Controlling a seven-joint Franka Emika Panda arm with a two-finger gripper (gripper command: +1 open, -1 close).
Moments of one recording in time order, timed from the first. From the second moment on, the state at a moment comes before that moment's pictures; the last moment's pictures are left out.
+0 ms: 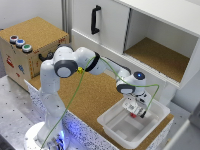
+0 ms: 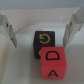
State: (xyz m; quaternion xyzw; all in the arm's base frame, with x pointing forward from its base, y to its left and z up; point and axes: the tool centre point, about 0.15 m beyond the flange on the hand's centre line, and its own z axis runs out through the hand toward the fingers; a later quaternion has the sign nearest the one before) arm 0.426 -0.371 0.224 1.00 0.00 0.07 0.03
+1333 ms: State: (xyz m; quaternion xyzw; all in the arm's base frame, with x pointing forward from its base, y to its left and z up) arm 0.440 -0.379 0.253 0.99 -0.02 0.11 0.05
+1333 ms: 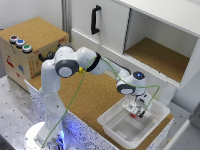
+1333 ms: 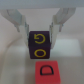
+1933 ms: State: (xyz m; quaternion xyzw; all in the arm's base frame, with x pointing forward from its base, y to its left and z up) arm 0.447 -0.312 0.343 0.99 -0.02 0.17 -0.01
